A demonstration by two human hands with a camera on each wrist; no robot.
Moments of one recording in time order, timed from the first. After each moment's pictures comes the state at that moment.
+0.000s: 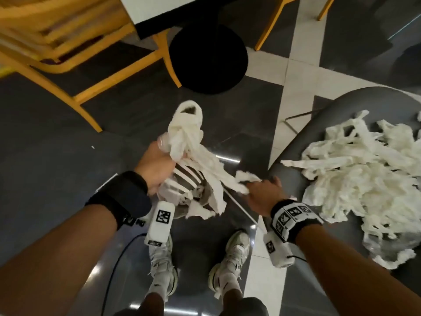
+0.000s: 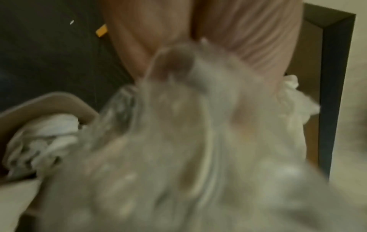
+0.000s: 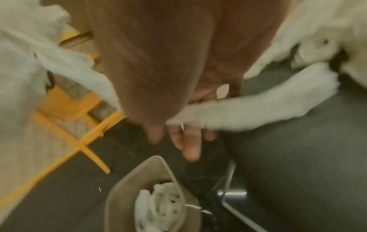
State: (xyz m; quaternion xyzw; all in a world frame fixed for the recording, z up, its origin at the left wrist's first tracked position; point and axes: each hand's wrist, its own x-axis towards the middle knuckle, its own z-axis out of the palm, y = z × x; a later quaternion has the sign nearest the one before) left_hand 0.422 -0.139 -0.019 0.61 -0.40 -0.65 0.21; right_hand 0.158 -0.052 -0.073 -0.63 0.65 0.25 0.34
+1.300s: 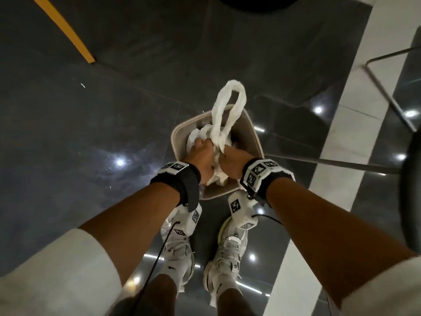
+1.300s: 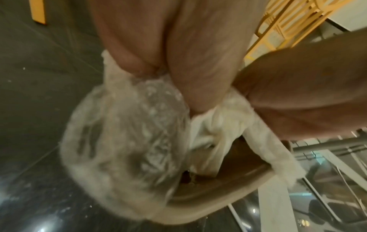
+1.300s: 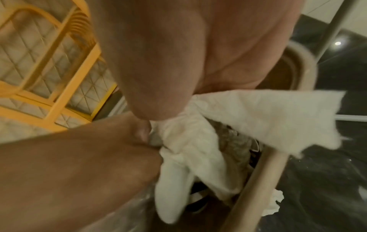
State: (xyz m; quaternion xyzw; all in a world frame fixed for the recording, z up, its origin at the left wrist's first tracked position) left_hand 0.462 -0.074 -0.369 0.57 -0.67 -0.45 -0.18; right_hand 0.329 -0.081 -0.330 -0.50 0.63 0.19 0.56
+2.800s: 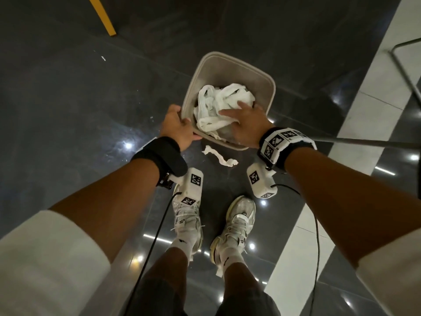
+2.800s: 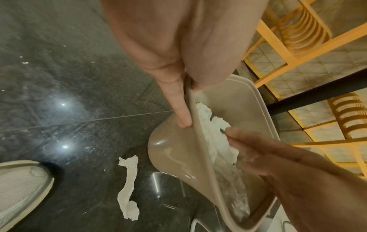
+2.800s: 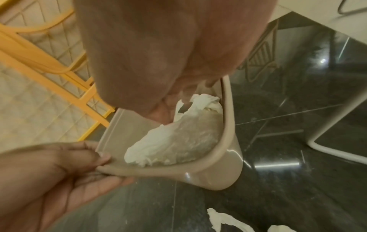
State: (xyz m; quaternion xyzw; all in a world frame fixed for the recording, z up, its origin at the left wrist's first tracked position) left_hand 0.535 -0.069 -0.310 0.74 -0.26 -0.58 0.21; right_hand 0.338 -0.087 -0.314 -0.70 0.57 0.10 0.42
